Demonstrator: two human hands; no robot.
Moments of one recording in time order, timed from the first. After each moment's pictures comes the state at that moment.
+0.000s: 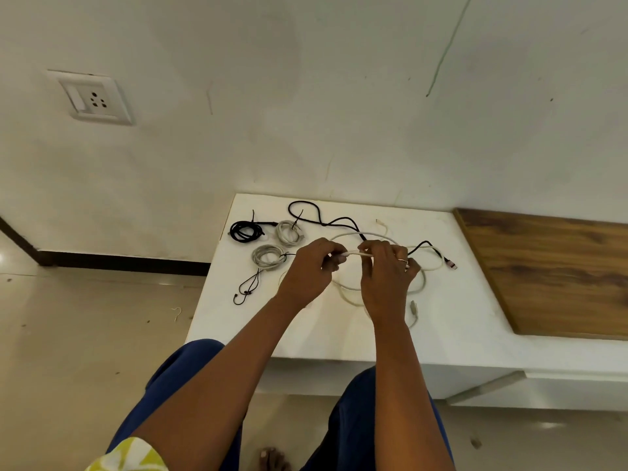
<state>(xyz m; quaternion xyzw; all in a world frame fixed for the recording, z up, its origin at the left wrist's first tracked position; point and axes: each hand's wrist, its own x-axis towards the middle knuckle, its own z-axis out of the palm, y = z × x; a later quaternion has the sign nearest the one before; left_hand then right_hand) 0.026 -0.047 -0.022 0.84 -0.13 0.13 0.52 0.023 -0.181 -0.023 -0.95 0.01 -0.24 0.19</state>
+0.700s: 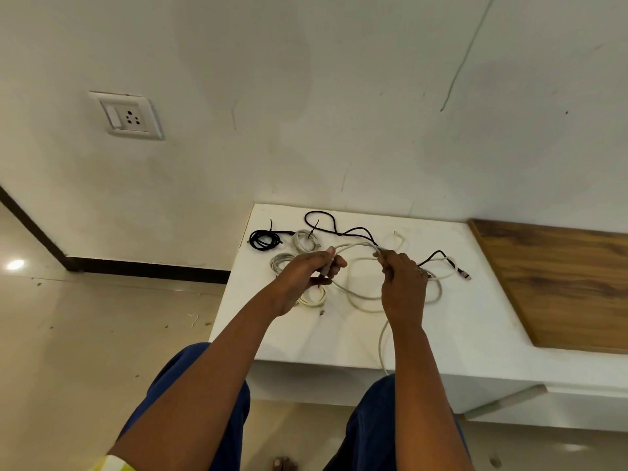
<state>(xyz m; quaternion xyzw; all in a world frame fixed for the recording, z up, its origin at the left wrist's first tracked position) 0.013 -0.002 -0.002 0.64 -0.01 -0.15 0.75 0.028 -0.188 -0.028 -0.93 -0.01 -0.23 0.29</state>
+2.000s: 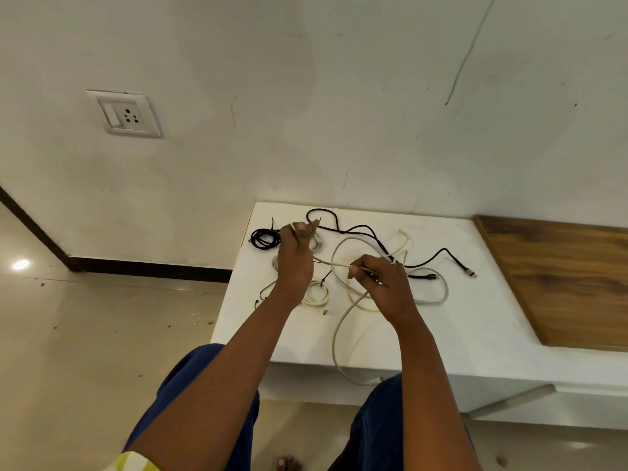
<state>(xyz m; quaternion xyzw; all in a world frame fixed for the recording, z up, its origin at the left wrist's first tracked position) 0.035 -0.015 -0.003 0.63 0.13 0.14 0.76 0.016 -0.172 -0.008 -0.87 -0.17 -0.07 0.45</state>
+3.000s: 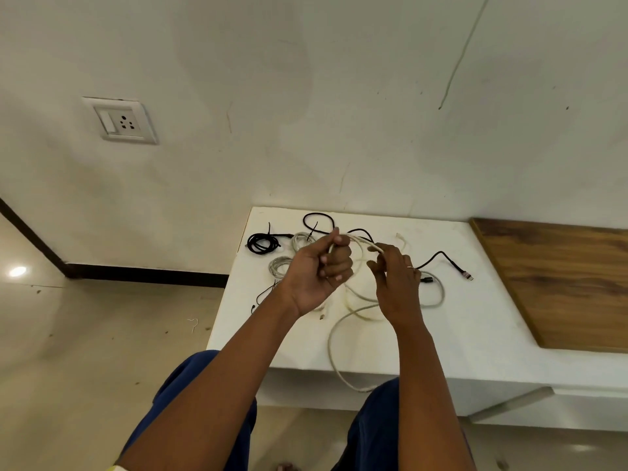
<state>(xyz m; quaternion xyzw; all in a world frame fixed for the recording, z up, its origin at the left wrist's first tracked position) 0.016 -0.026 0.027 0.28 -0.04 -0.25 0.92 0.028 -0.184 -0.019 -0.93 -0.06 -0.16 0.31</state>
